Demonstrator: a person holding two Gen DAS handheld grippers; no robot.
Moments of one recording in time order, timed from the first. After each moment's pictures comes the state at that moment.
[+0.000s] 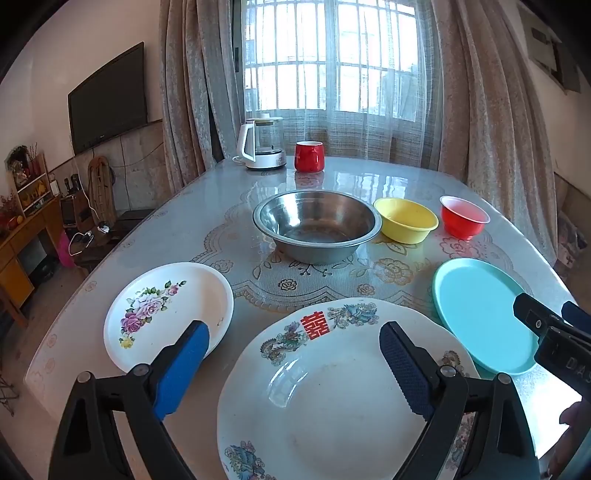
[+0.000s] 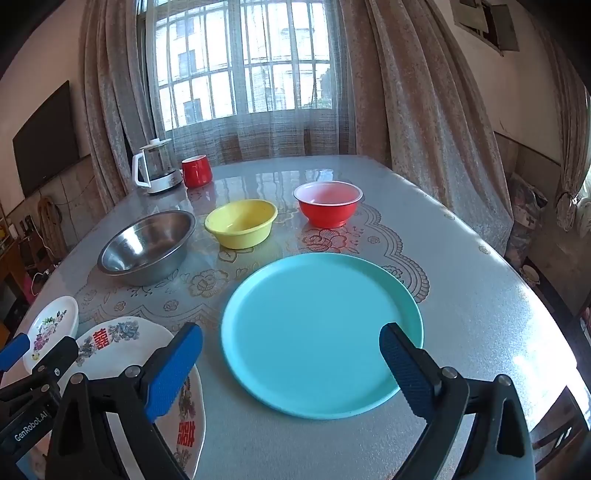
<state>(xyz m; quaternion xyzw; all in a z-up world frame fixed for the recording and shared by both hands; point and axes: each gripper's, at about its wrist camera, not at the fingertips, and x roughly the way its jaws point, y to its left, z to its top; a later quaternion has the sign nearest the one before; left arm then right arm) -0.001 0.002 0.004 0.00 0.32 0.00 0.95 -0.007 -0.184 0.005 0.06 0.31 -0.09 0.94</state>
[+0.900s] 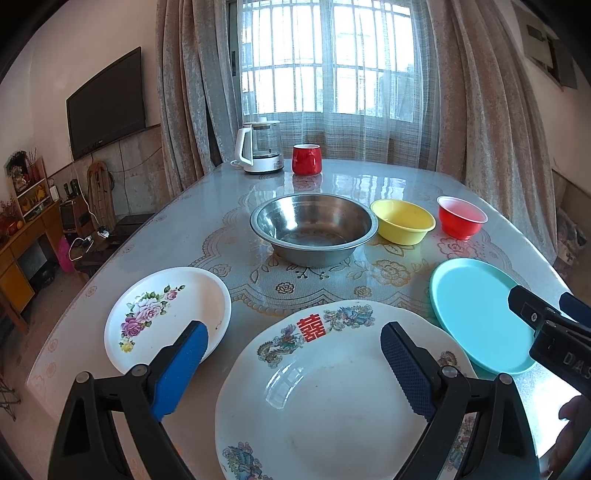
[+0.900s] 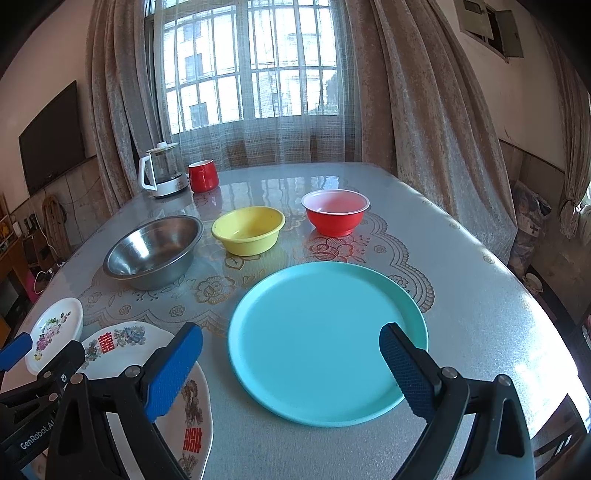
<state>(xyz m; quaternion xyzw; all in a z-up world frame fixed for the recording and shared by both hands) -0.002 -0.004 0.006 0.01 0.31 0.00 0.95 -0.005 -0.180 0.009 0.05 0.30 -0.08 0.95</state>
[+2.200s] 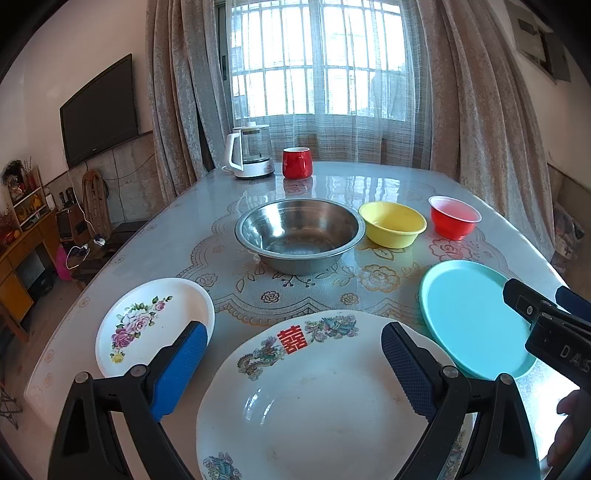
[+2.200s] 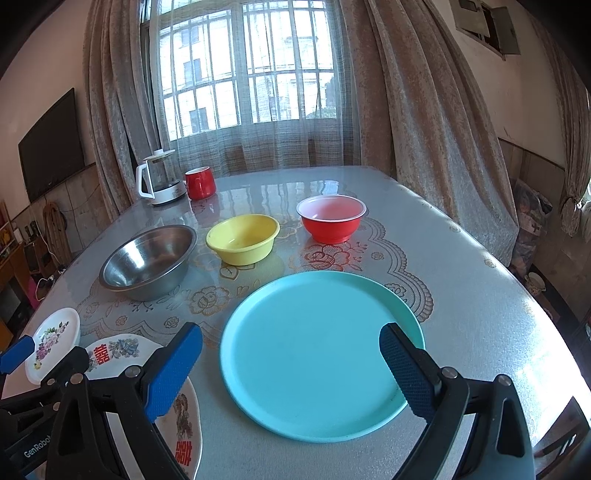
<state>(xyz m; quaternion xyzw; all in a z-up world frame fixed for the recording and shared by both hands) 0.006 -0.023 0.011 0.02 0.31 -0.01 0.95 0.004 -0.192 0.011 0.06 0.29 -0.08 0.95</state>
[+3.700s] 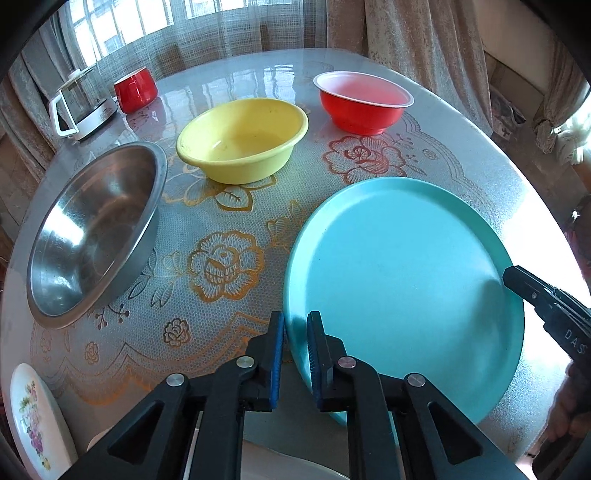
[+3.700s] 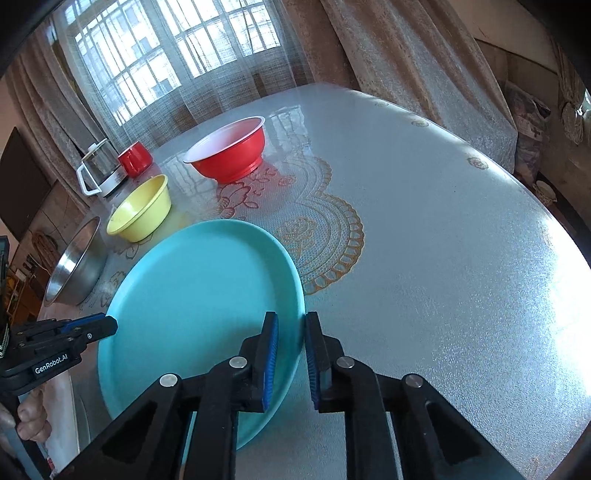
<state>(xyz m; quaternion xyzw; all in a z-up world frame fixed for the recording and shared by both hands) 0.138 -0.149 -0.045 0.13 0.51 -0.18 0.83 0.039 -0.337 -0.056 0.19 0.40 -0.08 0.89</state>
